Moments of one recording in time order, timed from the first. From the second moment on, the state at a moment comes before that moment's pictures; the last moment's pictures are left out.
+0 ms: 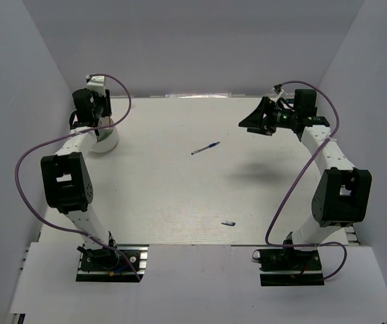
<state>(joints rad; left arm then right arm) 0.12 1.81 1.32 0.24 0.11 0.18 0.03 1.63 1.33 -0.34 -0.98 0.41</state>
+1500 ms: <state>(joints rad) -0.09 1.40 1.23 -0.18 0.66 0.20 0.69 1.42 1.04 -1.00 -0.53 -0.35</state>
